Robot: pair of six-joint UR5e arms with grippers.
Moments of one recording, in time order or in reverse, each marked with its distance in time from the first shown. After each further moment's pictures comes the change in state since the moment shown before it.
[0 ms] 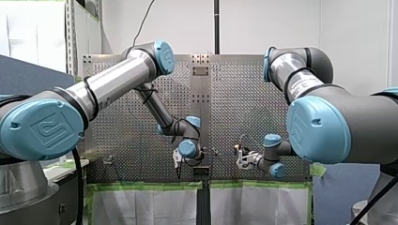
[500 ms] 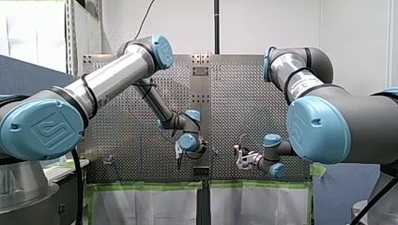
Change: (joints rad) left arm 0.002 0.054 0.000 0.024 0.047 0.122; right arm 0.000 0.000 0.000 0.004 -0.010 -0.002
